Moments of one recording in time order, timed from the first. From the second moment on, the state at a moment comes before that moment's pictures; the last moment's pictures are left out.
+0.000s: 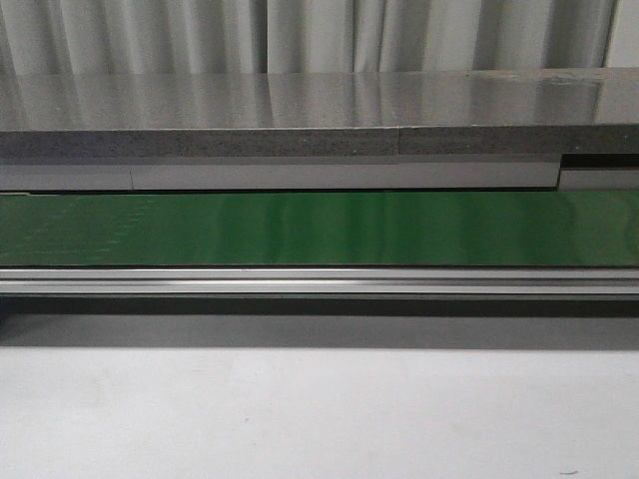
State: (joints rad) left arm -0.11 -0.01 0.00 0.08 0.08 -0.01; right arm -0.45 1.79 -1.11 -0.20 0.50 0.10
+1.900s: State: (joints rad) left arm -0.11 -0.01 0.00 0.08 0.07 -0.01; right arm -0.29 1.61 -1.12 -0.11 0.54 0.07
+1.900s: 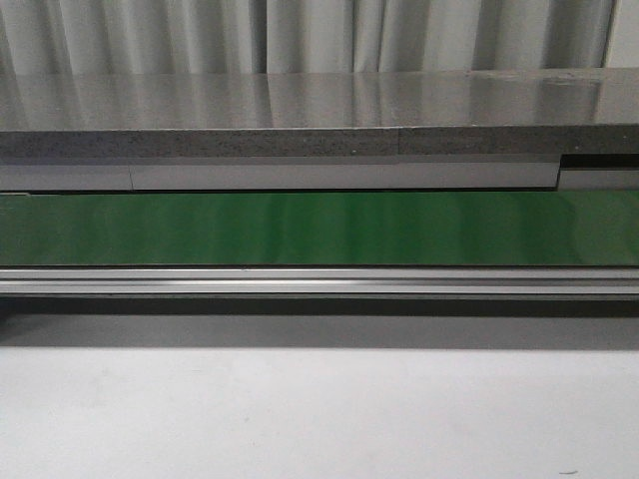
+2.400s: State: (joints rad) left arm -0.11 -0.01 0.00 0.08 0.07 -0.01; right arm -0.15 1.61 -1.12 -0.08 0.67 0.06
